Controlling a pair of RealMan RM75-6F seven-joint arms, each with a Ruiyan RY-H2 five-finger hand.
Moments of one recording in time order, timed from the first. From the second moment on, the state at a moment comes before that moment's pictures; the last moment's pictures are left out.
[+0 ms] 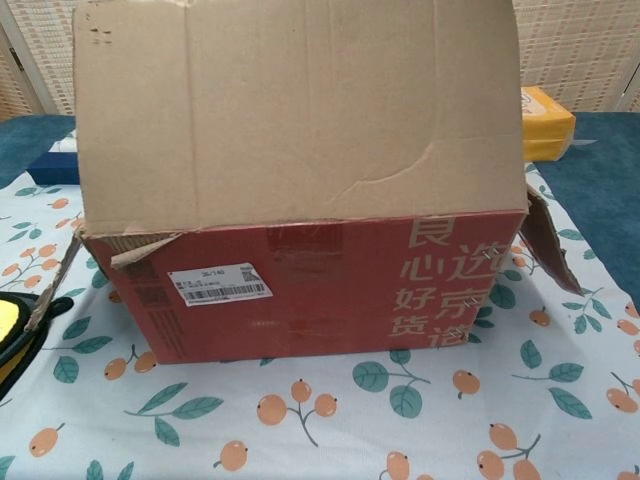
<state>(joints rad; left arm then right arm) -0.15 -1.18 -0.13 -1.46 1.28 1.32 -0.09 1.03 -0.71 0.02 -1.76 -1.80 0.86 1.52</state>
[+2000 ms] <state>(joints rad) -0.15 -1.19 -0.10 -1.53 1.33 1.37 0.01 0.29 -1.02 -0.05 -1.77 -1.53 1.38 -0.36</state>
